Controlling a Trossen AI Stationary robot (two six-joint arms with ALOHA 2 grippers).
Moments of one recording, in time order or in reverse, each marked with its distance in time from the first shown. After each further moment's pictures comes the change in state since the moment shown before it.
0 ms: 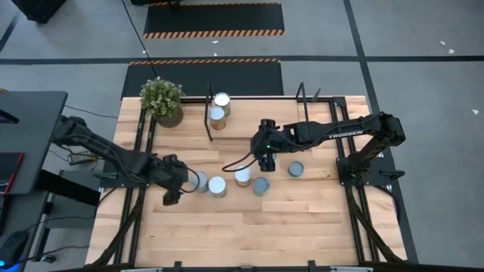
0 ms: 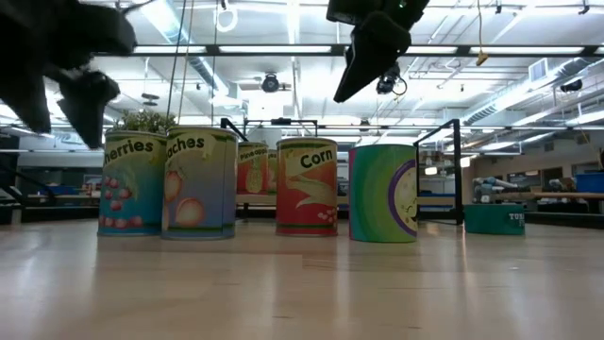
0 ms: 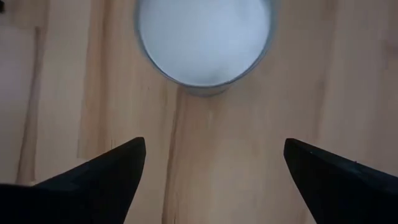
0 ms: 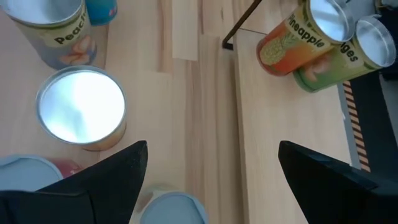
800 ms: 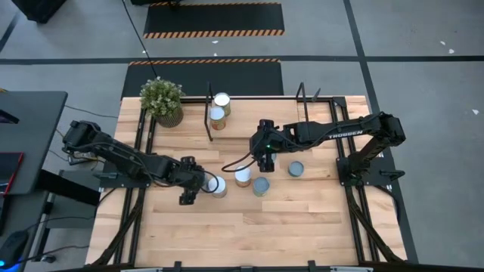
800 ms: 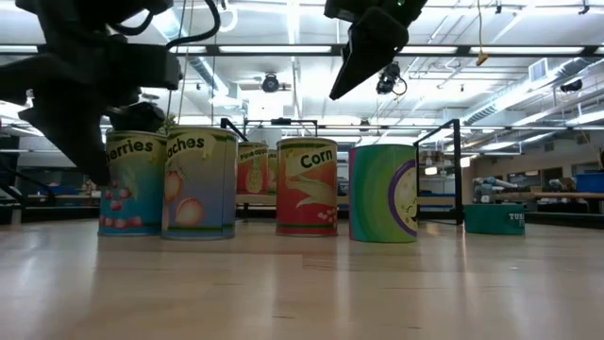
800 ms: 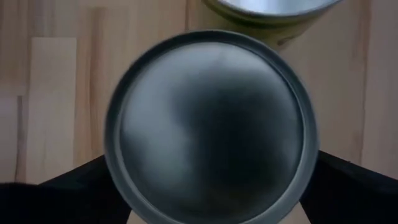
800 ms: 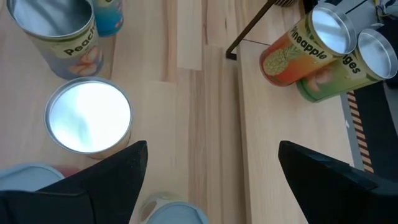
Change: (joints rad) left arm 0.111 0.223 -0.001 0.268 -0.003 0.208; right arm 0.000 0.000 0.000 0.031 -0.014 -0.014
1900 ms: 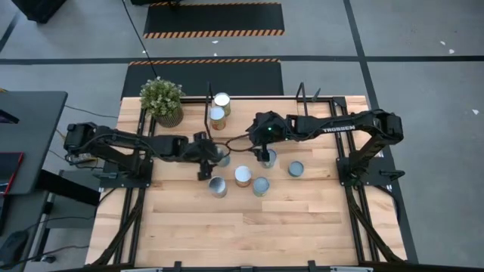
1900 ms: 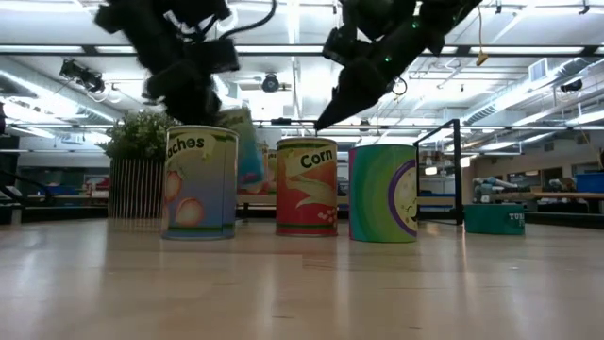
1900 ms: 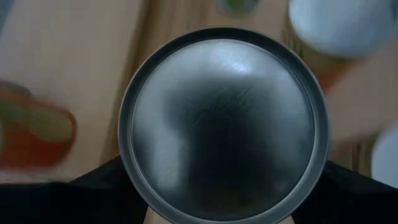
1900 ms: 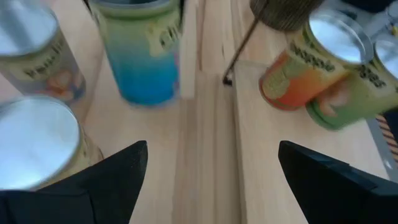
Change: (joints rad) left arm 0.323 0.023 0.111 0.218 -0.049 0.300; right arm -0.205 -0.002 -0.249 0.469 -0.291 -0.130
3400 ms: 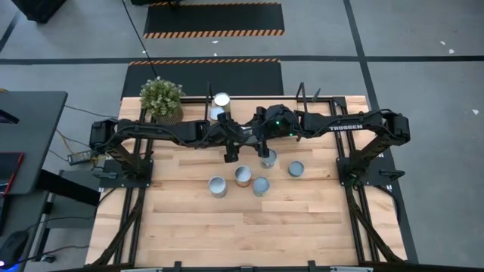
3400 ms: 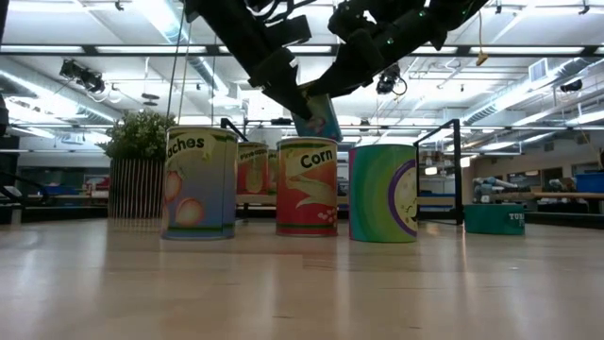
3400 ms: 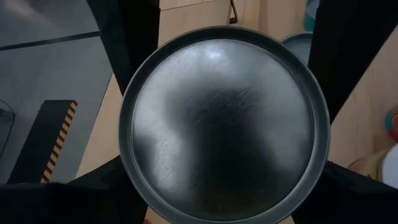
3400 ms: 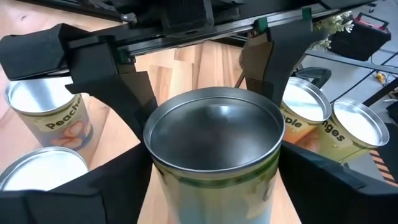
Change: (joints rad) left arm 0.094 0.255 0.372 0.050 -0.074 0.205; right arm -0.023 -0.072 -0.017 0.109 -0.066 -0.023
